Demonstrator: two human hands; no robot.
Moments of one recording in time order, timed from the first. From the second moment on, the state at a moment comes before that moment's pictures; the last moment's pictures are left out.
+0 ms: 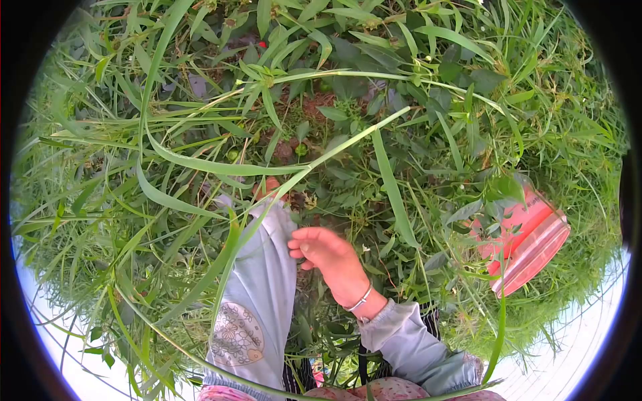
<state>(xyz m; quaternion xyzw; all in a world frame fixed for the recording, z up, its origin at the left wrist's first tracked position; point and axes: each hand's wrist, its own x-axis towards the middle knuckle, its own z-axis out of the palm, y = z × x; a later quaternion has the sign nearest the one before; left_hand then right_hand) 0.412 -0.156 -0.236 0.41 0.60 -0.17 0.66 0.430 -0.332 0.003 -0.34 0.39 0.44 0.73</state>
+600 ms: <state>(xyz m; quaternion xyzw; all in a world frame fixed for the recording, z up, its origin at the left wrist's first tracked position) 0.388 -0.140 -0.071 0.41 0.56 -0.17 0.70 0.430 -0.330 0.009 -0.34 0.38 0.45 0.73</state>
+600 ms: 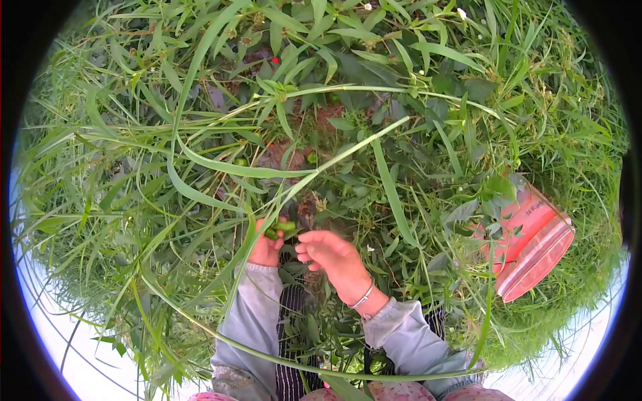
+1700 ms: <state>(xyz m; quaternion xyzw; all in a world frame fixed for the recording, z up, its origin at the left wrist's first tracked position) 0.455 -0.186 0.043 0.89 0.13 -0.30 0.32 0.426 -0.347 0.002 -0.35 0.44 0.42 0.71</state>
